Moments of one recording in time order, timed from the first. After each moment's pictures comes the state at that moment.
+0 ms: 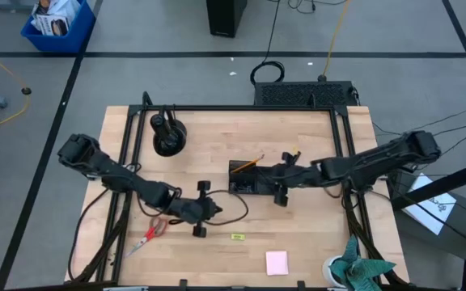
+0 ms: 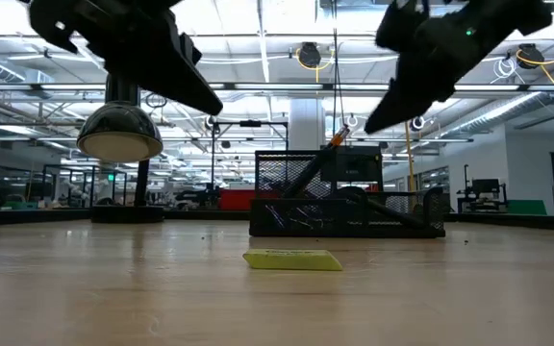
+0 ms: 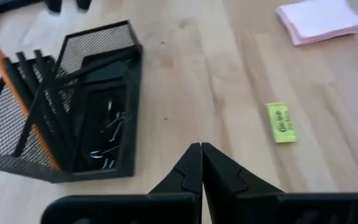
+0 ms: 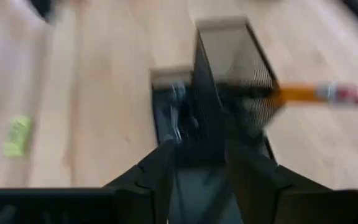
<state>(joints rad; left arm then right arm) -0.44 1.55 0.87 -0.05 -0.37 -0.09 0.17 1.28 0.71 -0.19 0.30 0.26</state>
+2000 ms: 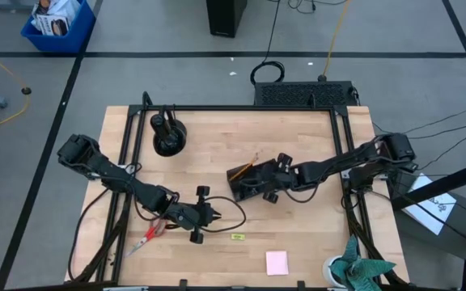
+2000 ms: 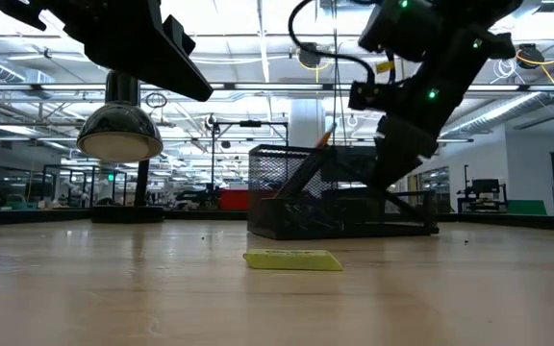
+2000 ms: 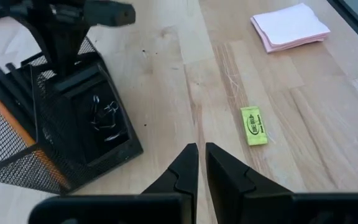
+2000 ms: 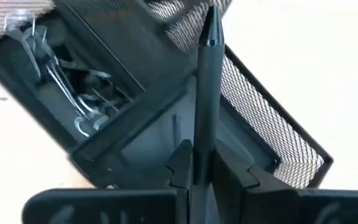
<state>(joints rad) -0.49 1.55 0.87 -0.03 -0.37 -0.11 0.14 1.58 0.82 -0.34 0.43 0.38</state>
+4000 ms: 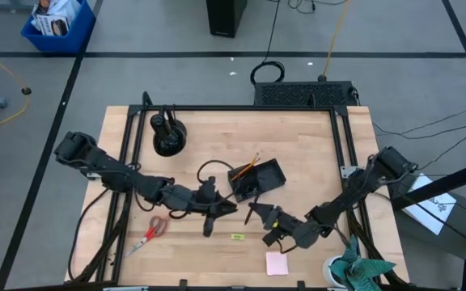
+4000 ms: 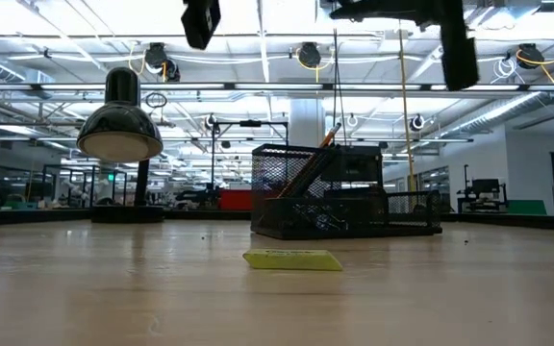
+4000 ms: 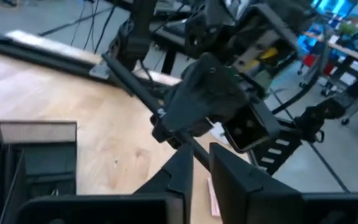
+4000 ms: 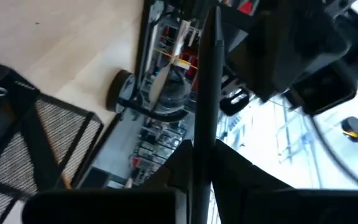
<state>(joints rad) -0.39 1.50 0.87 0.43 -0.28 -0.41 0.65 1.73 0.84 0.72 1.14 -1.76</state>
